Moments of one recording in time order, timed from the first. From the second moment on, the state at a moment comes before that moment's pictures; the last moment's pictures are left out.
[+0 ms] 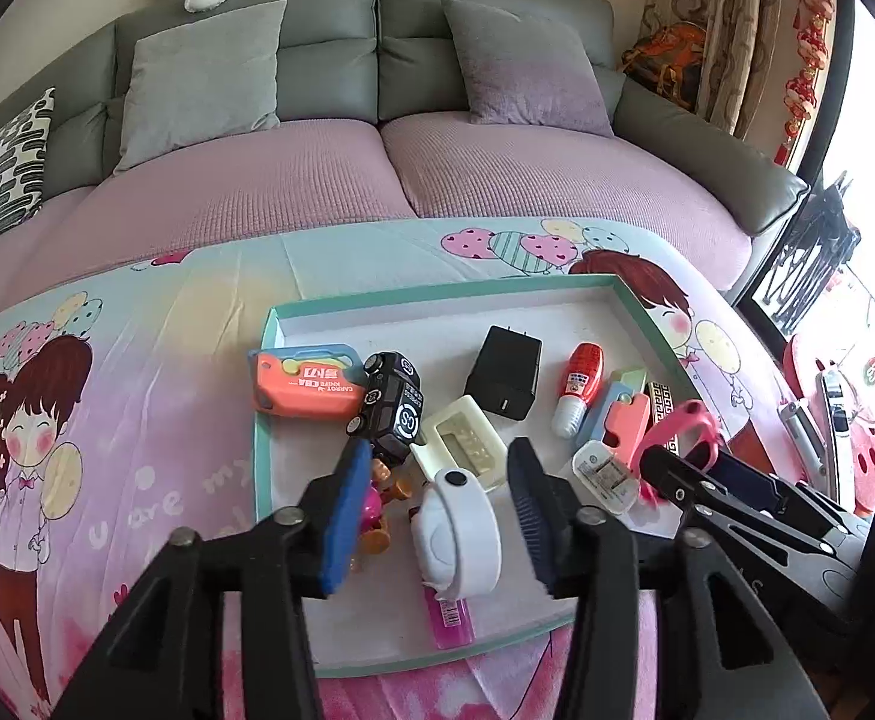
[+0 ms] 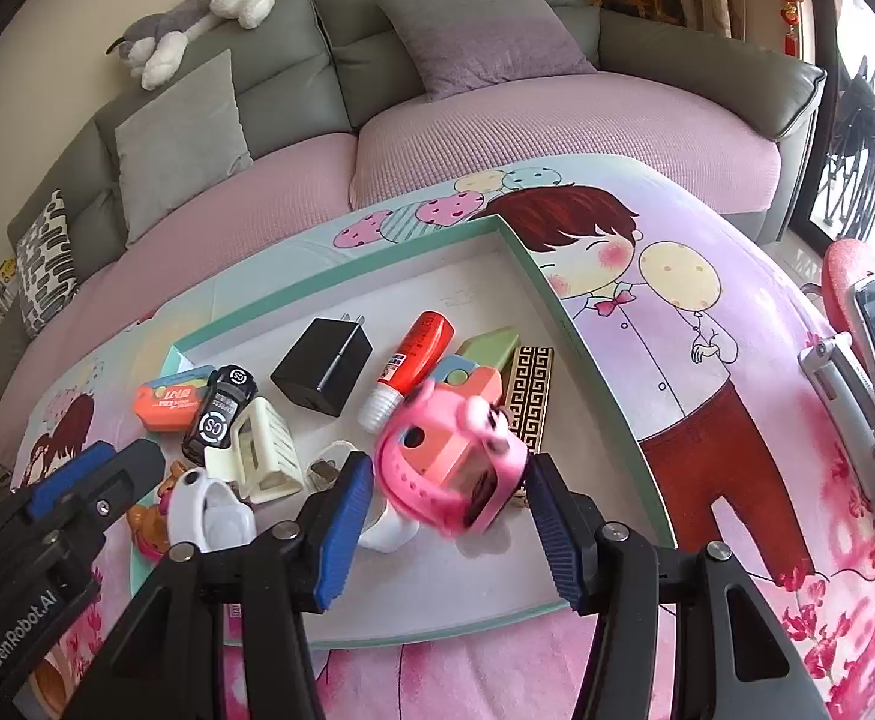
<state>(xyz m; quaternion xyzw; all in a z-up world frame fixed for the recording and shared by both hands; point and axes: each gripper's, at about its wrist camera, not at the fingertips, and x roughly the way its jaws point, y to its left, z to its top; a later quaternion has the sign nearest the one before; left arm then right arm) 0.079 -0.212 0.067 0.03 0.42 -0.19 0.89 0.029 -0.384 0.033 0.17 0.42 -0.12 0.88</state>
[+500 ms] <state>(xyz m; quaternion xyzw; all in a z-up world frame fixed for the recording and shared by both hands) 0.097 -0.147 0.053 -0.02 0.44 -0.05 0.89 0.034 -0.369 0.031 0.14 0.43 -0.11 0.88</state>
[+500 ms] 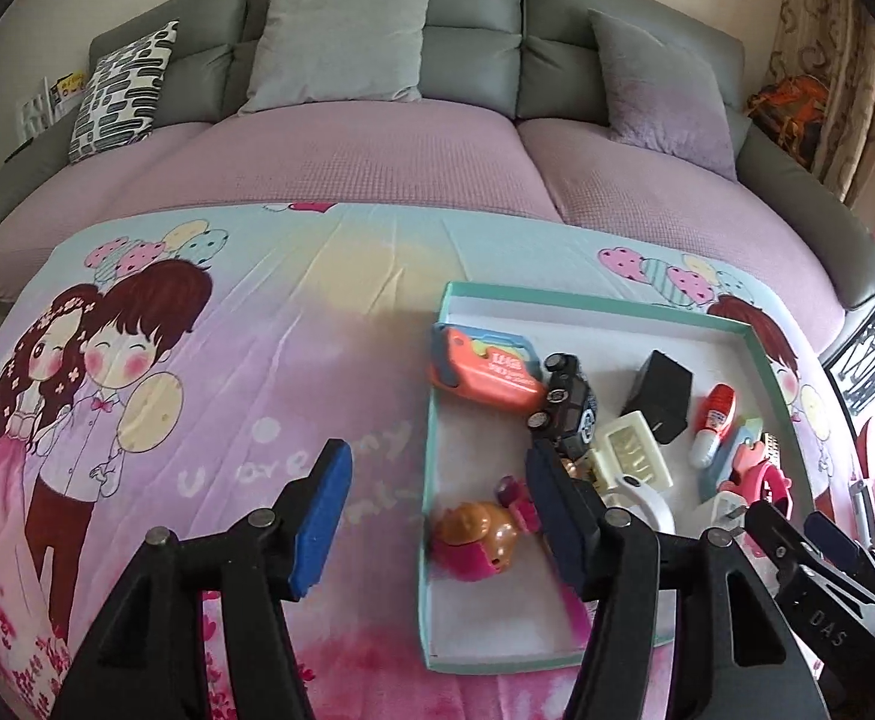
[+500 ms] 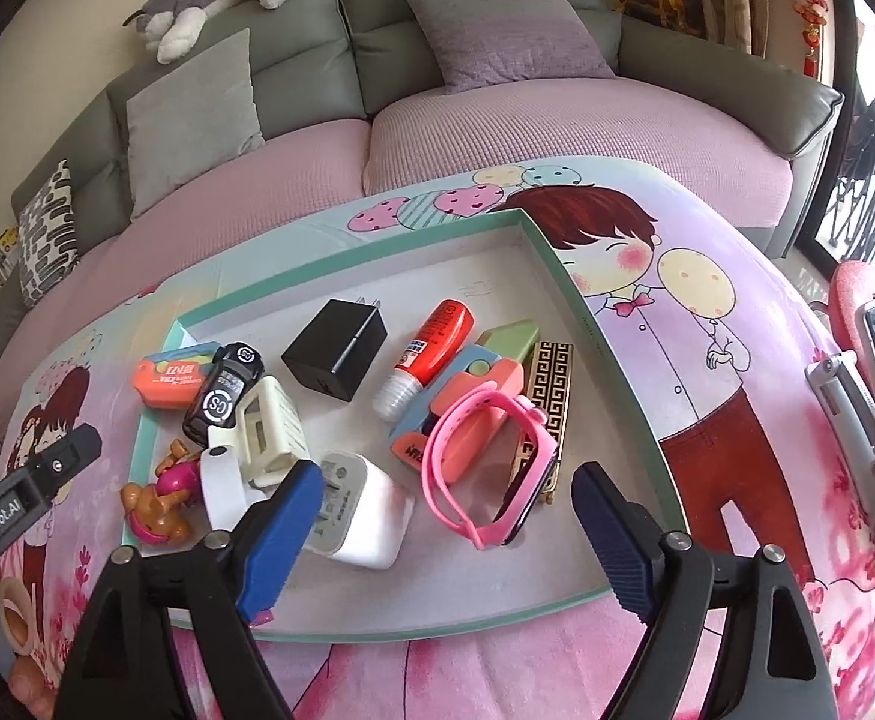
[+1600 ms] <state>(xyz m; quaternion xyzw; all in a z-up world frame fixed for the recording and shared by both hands) 0.048 -0.090 0.016 -0.03 0.47 0.00 0.88 0.014 -0.304 0.031 0.10 0.45 -0.05 0.88</state>
